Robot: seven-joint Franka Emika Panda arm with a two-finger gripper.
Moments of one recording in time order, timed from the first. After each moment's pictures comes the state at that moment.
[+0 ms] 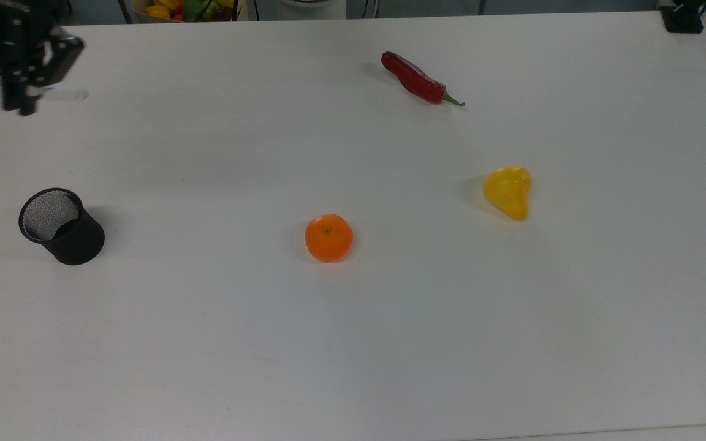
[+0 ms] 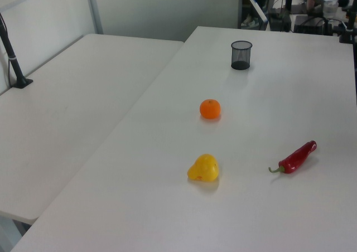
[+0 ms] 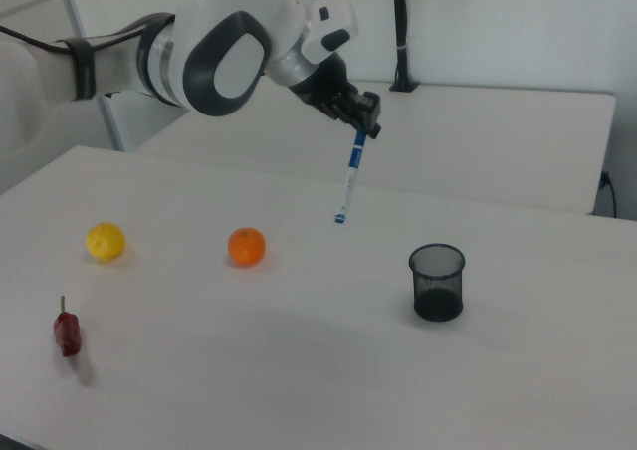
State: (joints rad) arm -0.11 0.15 -0.15 -1.62 -0.04 2.42 -0.05
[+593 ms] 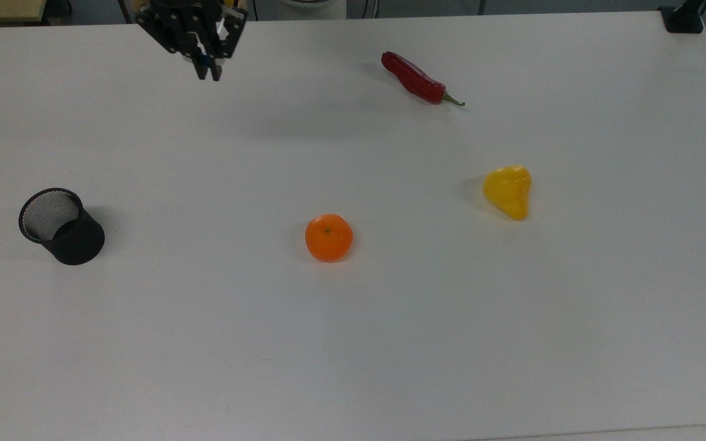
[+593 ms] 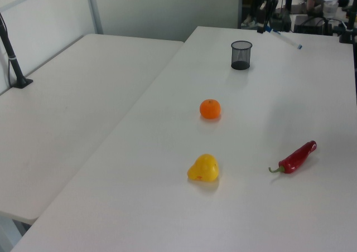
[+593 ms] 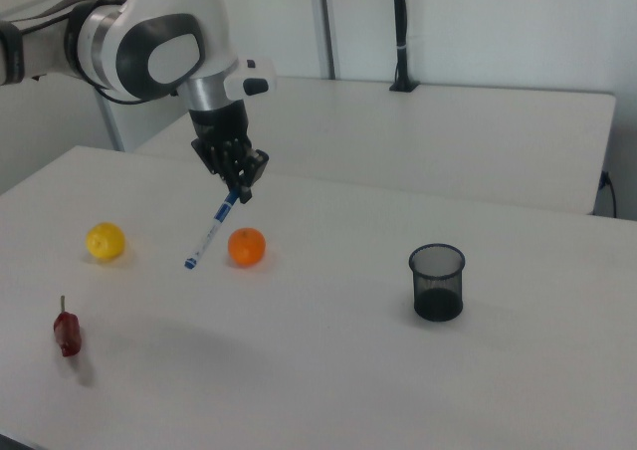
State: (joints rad) arm -0.06 0.05 -0.03 -1.71 0.06 1.89 -0.05
